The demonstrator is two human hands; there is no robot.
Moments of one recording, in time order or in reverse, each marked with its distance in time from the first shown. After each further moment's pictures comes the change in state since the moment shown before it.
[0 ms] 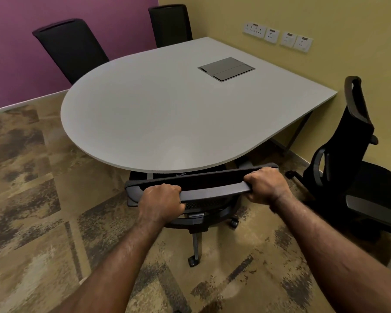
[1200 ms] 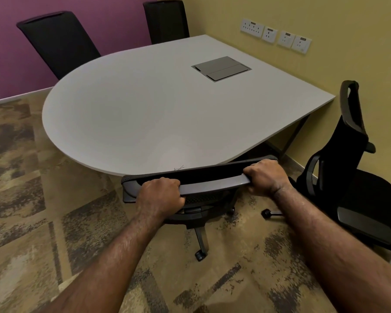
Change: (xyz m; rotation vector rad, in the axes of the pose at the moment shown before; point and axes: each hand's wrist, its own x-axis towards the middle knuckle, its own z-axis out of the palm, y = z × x) left_hand 0.070 0.069 0.009 -0.068 0.012 -0.066; right_hand 0.036 0.101 0.019 0.006 0.010 -0.061
